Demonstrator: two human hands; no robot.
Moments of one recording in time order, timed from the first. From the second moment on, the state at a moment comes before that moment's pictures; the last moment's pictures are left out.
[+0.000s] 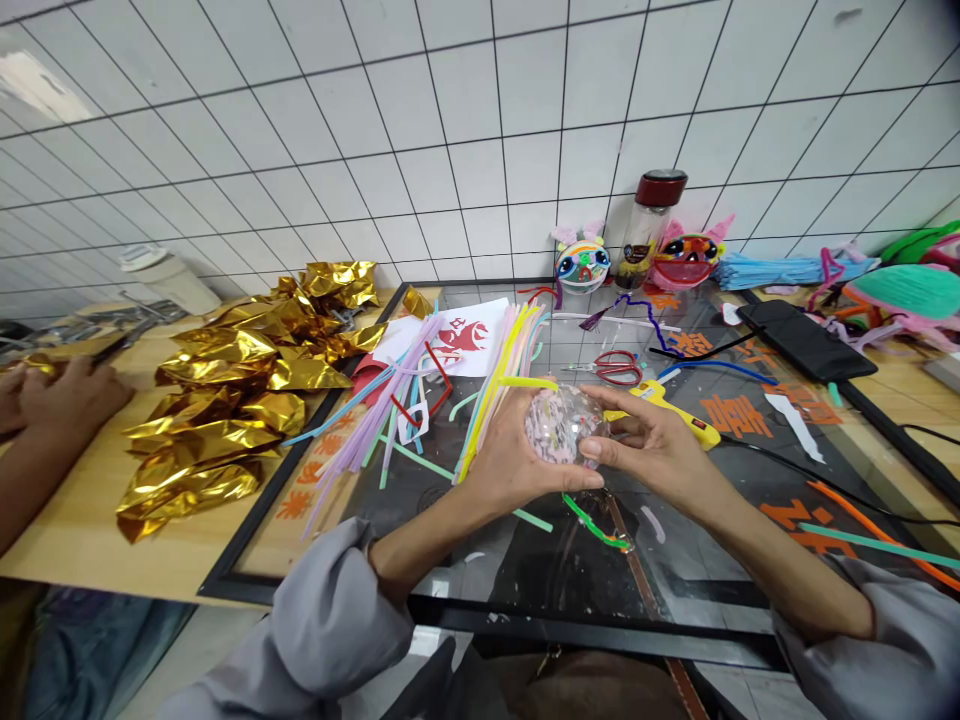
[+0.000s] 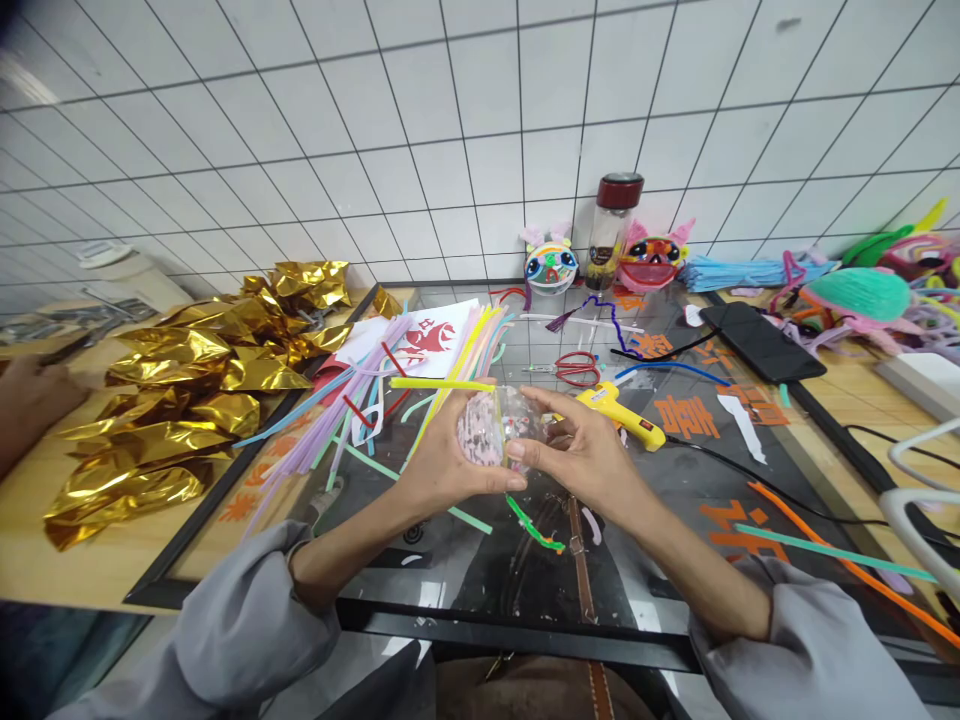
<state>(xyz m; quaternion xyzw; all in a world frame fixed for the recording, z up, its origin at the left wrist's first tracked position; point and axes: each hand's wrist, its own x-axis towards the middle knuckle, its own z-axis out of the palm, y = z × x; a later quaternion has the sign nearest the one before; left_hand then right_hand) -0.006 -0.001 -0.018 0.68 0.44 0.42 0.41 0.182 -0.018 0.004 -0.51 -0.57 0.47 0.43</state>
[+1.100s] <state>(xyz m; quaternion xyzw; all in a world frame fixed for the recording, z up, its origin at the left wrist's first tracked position) -0.005 -0.001 -0.016 0.66 0.44 0.43 0.44 0.183 -0.017 -0.002 -0.53 -0.59 0.42 0.44</state>
